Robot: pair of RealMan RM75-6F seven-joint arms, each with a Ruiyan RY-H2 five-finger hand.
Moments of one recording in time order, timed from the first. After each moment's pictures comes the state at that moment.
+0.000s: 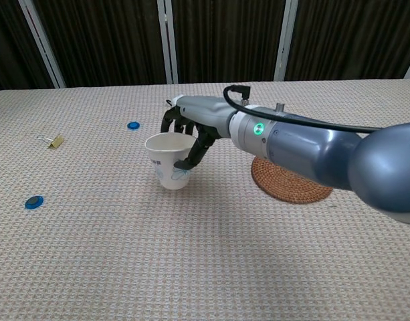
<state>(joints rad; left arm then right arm) -0.31 -1.10 -0.12 -1.77 1.13 1.37 0.35 1.02 -1.83 0.34 -1.32 -0.92 0.84 -0.40</state>
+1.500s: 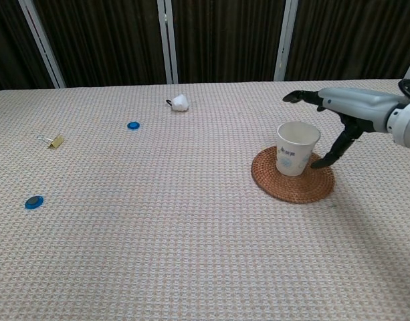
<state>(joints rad) -0.29 -1.11 -0.12 -1.79 1.14 1.35 0.38 0.71 -1.49 0.16 -1.41 -1.16 0.97 -0.16</state>
